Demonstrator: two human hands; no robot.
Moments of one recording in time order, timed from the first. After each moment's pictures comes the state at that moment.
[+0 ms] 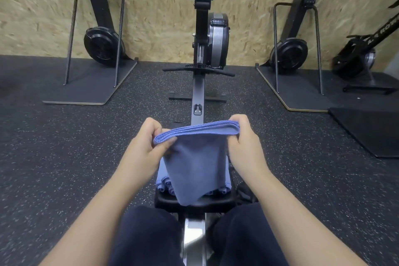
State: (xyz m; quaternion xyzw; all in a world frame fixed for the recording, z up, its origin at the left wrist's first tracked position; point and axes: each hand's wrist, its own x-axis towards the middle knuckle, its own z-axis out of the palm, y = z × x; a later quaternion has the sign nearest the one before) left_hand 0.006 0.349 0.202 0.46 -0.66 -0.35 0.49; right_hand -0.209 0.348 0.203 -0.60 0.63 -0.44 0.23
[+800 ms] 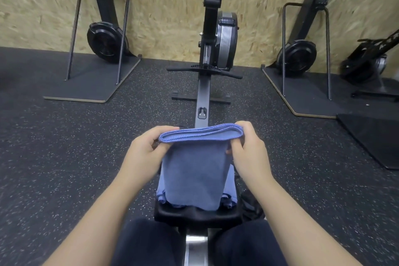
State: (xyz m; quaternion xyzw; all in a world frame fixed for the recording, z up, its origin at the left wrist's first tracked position) left_hand 0.014 0.293 0.186 0.48 -0.66 -0.30 0.49; right_hand -0.204 0.297 0.189 -0.60 0.65 -0.42 0.20
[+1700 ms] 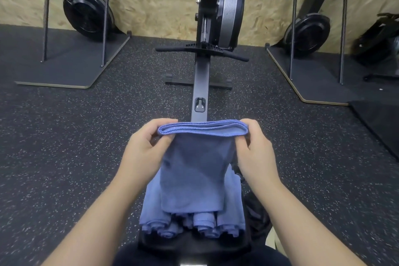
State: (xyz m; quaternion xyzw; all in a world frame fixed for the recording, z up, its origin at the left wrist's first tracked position) left_hand -0.019 0.161 0.127 0.50 -0.62 -0.32 0.51; right_hand -0.228 0.171 0.125 -0.58 0.67 -0.41 0.22
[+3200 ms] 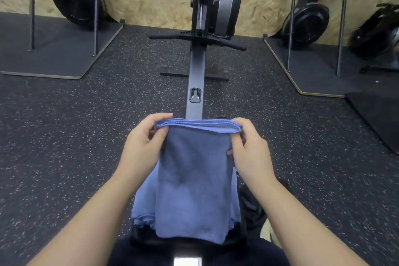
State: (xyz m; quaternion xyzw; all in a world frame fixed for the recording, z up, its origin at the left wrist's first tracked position) left_hand -0.027 0.141 0.081 0.53 -0.56 -0.38 0.51; right_hand -0.240 0.166 0.089 -0.58 0.67 -0.40 0.23
